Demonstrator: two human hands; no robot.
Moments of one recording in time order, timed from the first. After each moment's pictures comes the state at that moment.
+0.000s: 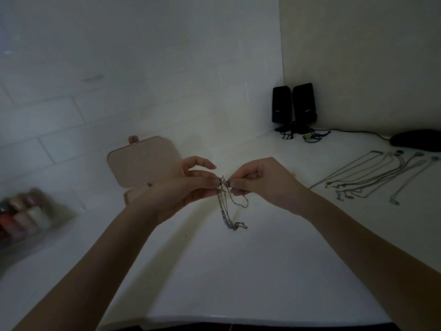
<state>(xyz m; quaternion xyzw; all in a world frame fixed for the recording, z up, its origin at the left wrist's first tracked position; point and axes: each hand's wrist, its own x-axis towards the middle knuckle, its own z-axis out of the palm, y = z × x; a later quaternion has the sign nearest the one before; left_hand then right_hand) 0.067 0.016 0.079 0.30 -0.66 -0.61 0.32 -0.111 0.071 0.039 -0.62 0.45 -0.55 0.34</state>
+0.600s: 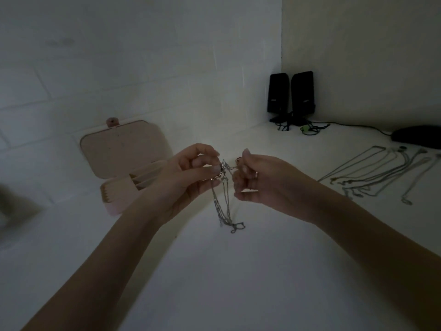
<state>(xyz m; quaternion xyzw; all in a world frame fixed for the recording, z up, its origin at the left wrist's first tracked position) 0.056 -0.014 0.051 0.15 -0.63 -0.67 0.35 -0.109 0.064 0.037 -0.44 0.40 -0.57 0.57</state>
